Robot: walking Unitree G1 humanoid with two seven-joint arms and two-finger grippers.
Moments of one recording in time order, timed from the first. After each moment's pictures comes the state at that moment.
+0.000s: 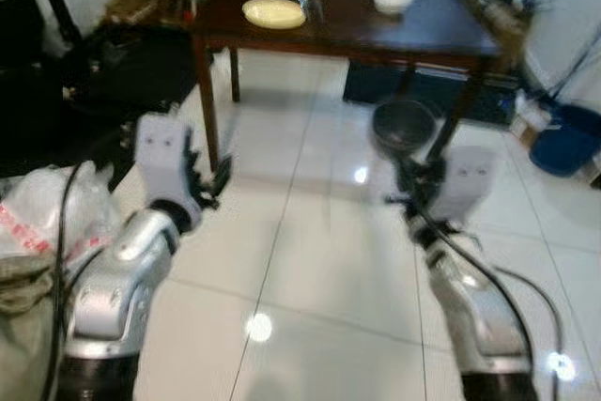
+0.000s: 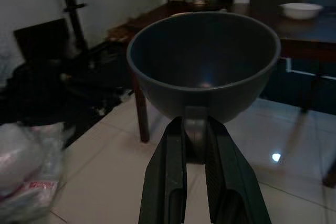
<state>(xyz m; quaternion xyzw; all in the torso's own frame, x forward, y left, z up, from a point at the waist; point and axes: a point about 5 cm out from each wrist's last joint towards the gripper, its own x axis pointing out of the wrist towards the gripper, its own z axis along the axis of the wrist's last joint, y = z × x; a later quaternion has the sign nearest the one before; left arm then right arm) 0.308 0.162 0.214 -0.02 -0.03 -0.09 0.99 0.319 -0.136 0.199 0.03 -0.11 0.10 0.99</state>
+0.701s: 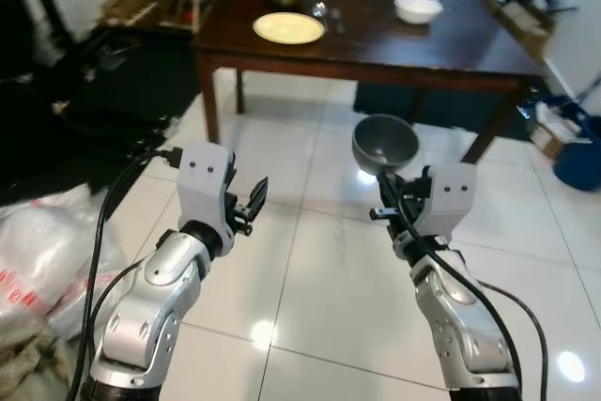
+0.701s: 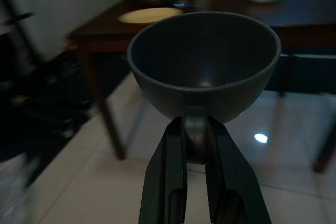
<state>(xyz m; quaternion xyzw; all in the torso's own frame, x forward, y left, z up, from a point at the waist) 0.290 0.110 0.200 0.01 -0.03 -0.19 0.98 0.307 -0.144 0.175 0.05 -0.09 0.06 0.99</state>
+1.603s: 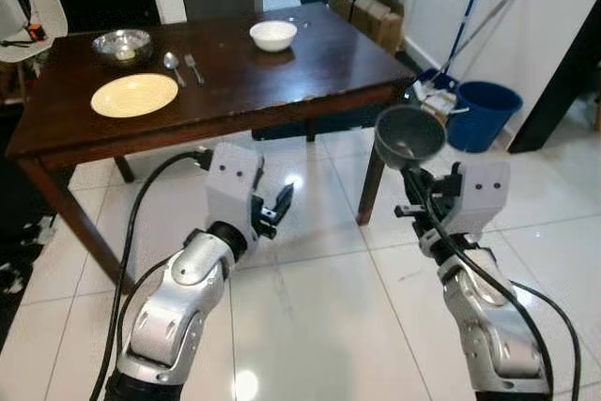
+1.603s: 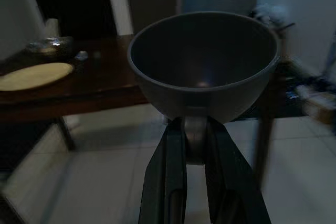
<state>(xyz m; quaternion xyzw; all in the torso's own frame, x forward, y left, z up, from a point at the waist) 0.298 0.100 0.198 0.01 -0.04 -0.18 0.98 0.301 -0.154 0.193 0.04 -0.12 0.10 0.99</state>
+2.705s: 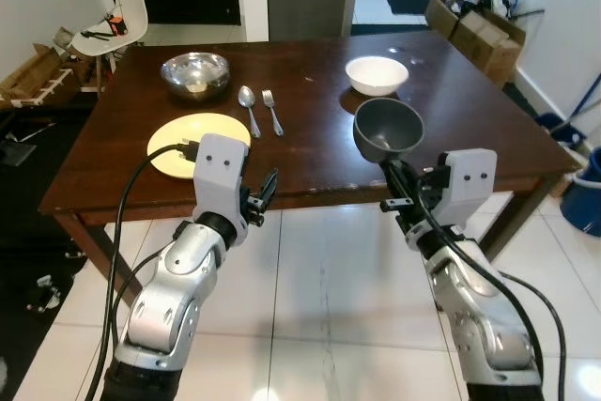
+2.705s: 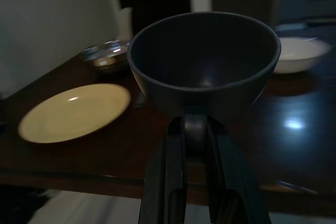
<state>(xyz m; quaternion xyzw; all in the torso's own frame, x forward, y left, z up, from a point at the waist) 0.307 0.114 0.200 0.01 -0.04 -0.14 0.99 0.305 -0.139 0.198 0.05 -0.11 0.13 0.98</state>
